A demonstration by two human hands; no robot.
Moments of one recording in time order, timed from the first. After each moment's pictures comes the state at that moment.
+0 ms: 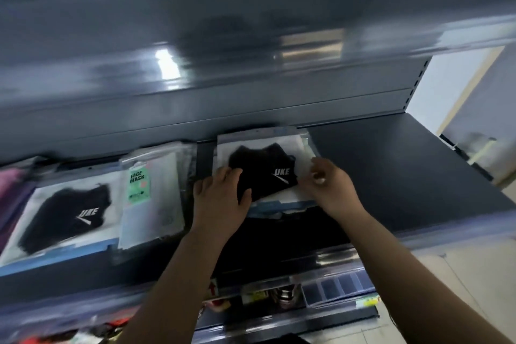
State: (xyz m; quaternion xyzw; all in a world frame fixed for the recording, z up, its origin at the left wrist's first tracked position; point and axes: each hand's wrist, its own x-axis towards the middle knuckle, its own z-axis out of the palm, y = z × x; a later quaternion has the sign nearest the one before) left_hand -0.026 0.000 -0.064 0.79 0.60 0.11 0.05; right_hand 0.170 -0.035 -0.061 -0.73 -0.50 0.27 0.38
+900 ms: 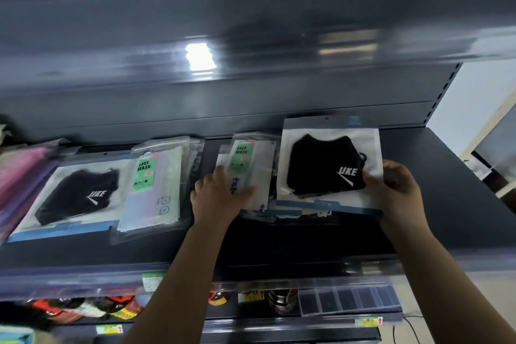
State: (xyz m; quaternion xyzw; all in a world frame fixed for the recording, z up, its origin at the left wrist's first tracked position) left_hand -0.008 0.005 -0.069 0.64 0.73 0.15 0.17; right_hand 0.261 -0.048 -0.080 -0.55 -0.32 0.37 0.68
